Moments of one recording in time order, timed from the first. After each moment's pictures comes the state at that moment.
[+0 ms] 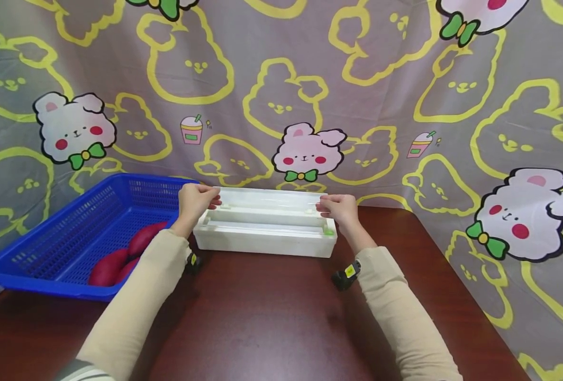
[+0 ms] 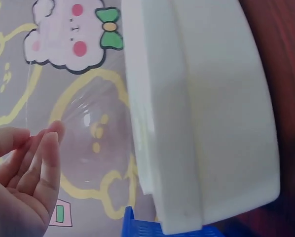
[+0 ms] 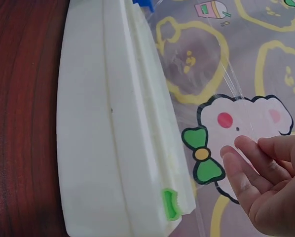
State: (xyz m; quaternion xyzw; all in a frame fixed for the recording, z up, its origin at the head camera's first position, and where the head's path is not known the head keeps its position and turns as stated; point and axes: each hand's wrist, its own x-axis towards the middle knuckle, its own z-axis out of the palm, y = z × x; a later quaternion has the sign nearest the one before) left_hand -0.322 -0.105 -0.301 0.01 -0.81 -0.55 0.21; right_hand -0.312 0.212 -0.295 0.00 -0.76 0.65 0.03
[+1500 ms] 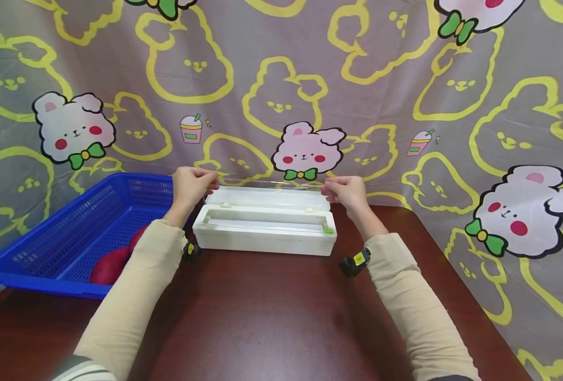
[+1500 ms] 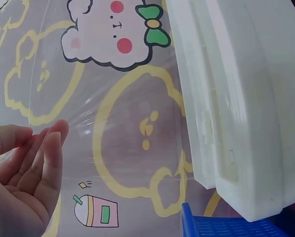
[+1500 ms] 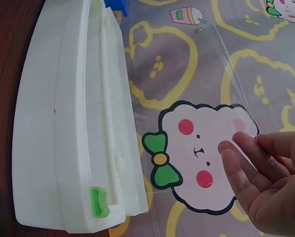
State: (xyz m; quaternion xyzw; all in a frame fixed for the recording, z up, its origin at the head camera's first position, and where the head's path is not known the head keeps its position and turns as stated) left_hand -0.315 -0.104 -0.263 -0.02 -0.80 -0.55 0.24; right_hand -0.308 0.219 -0.256 0.02 -0.77 0.63 0.06
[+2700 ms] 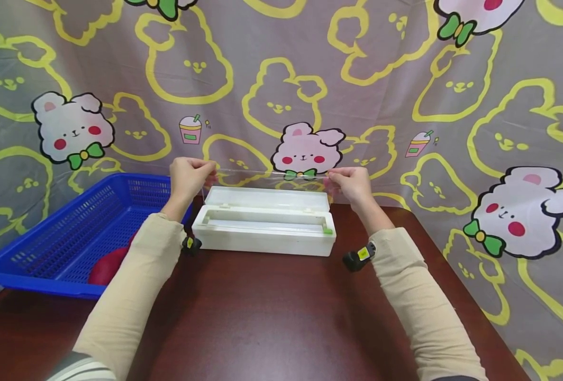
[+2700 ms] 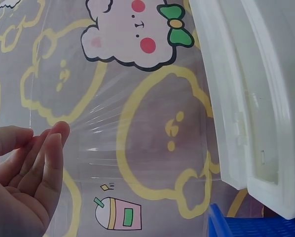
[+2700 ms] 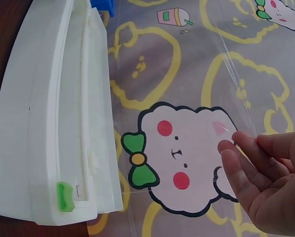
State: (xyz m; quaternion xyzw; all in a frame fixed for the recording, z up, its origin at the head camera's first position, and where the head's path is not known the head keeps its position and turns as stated) left_hand -0.310 -0.102 -0.240 -0.02 -0.80 -0.55 0.25; right_hand -0.301 0.220 -0.233 0.05 -0.79 0.60 0.09
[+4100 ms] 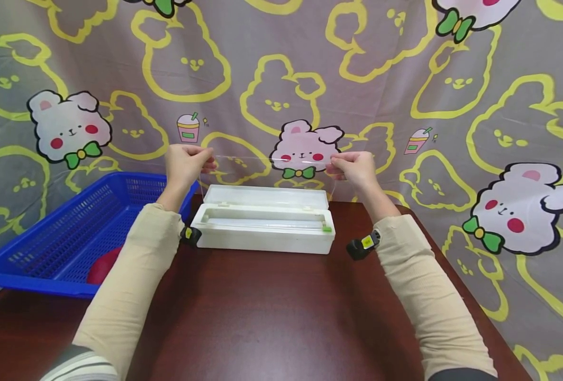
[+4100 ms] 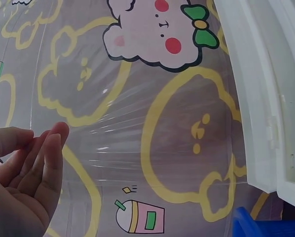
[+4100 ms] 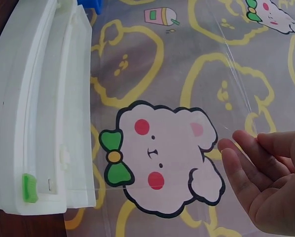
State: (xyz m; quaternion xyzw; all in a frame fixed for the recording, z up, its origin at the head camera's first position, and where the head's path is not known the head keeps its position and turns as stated) left_hand -0.309 -0.097 -0.218 -0.02 -0.77 -0.59 0.25; right_hand -0.298 0.223 -0.206 0.06 -0.75 0.65 0.09
